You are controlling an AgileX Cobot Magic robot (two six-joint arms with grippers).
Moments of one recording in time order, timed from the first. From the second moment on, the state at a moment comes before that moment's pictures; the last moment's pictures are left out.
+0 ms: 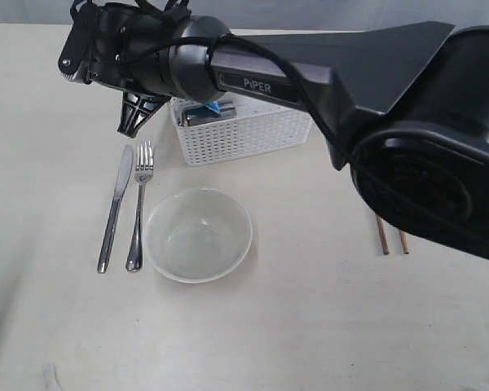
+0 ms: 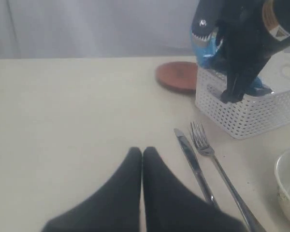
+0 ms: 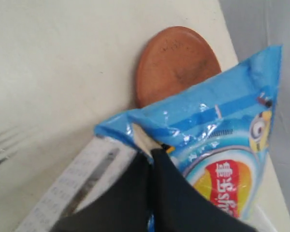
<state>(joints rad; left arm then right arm) -0.13 0.00 0.00 -0.17 0.34 0.11 0.95 2.32 -1.92 -0.84 0.81 0.24</state>
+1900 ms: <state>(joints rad) -0.13 0.00 0.00 -0.17 0.34 0.11 0.09 2.05 -1.61 -0.30 0.99 0.23</state>
